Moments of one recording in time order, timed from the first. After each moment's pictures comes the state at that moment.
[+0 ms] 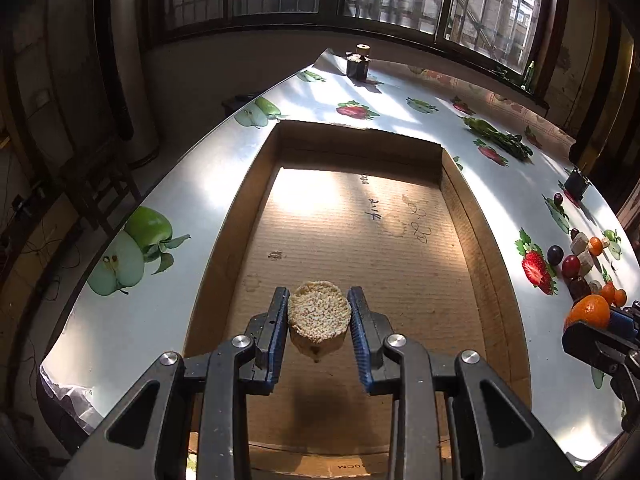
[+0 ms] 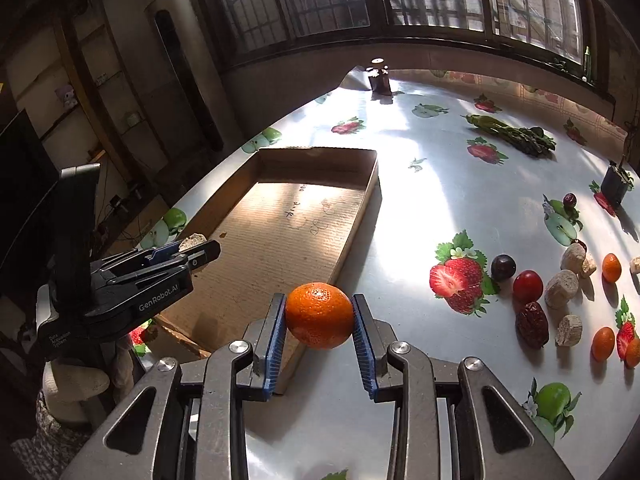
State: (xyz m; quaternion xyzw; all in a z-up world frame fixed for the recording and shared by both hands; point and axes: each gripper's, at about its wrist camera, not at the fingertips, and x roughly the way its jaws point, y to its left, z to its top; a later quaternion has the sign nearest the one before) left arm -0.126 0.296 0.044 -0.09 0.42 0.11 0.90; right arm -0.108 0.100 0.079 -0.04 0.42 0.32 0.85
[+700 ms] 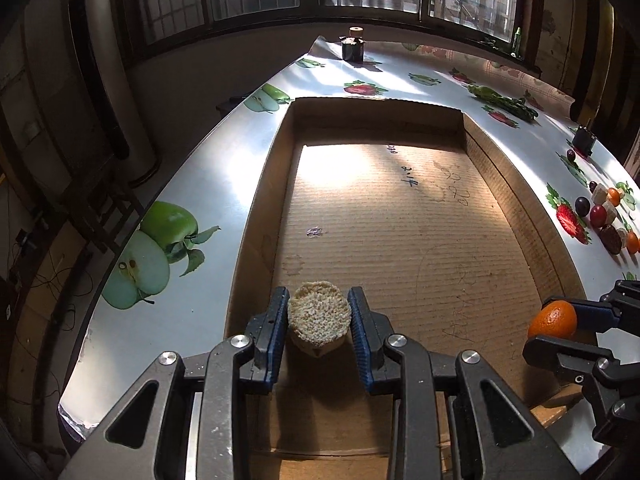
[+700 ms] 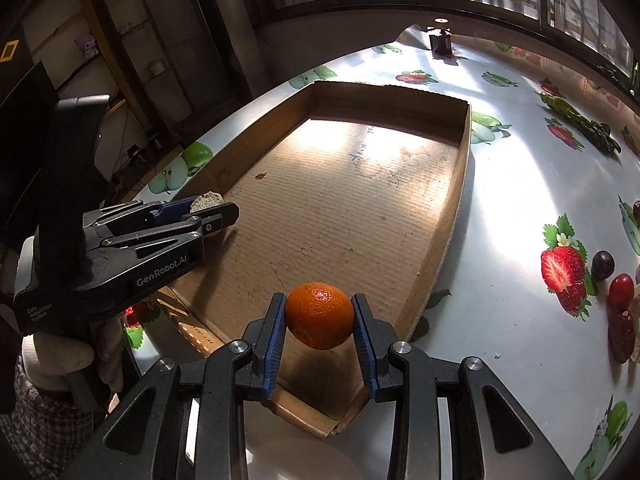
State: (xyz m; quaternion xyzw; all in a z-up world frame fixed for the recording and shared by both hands) left arm -0.132 0.317 0.020 -0.02 0.43 0.08 0.90; right arm -0.109 0.156 0.025 -0.07 0.46 0.36 0.81
